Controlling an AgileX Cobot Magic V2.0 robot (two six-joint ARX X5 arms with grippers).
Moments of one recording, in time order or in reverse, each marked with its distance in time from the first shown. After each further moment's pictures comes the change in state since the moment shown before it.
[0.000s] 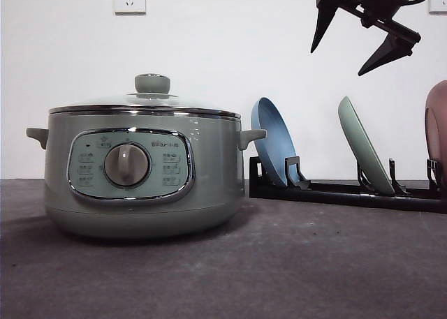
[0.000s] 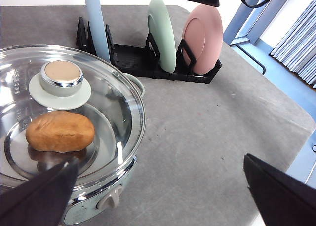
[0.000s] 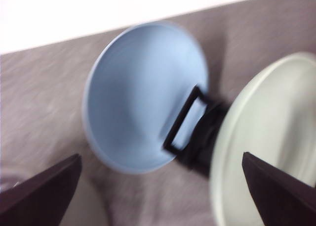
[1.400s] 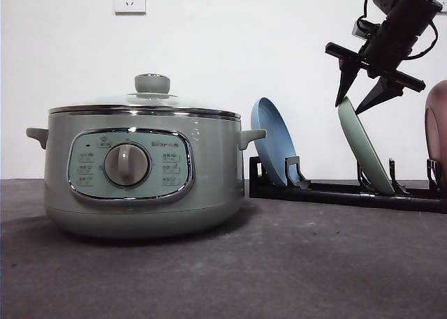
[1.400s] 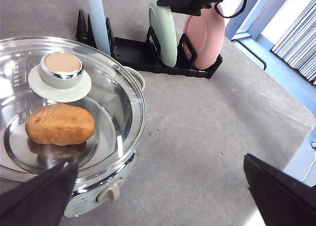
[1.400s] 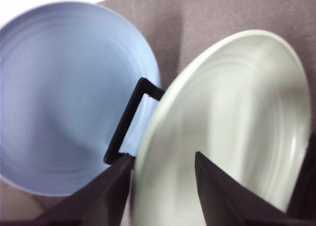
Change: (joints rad) left_arx 0.000 0.000 0.000 -0.023 0.000 0.003; right_arx -0.059 0.162 0.002 0.056 -0.016 0.000
